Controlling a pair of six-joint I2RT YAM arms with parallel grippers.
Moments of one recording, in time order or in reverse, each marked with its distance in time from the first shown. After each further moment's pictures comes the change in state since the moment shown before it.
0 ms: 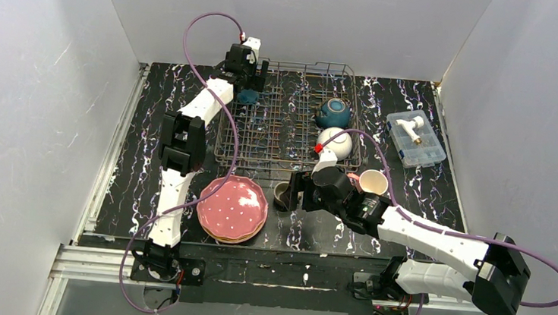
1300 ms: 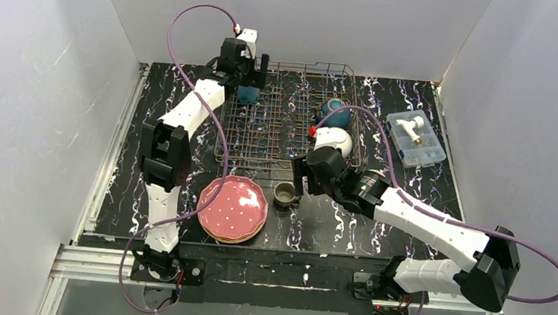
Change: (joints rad) left arm -0.029 -0.297 -0.247 0.023 0.039 -0.066; right arm -0.035 0.091 0.260 -0.316 0.177 -0.191
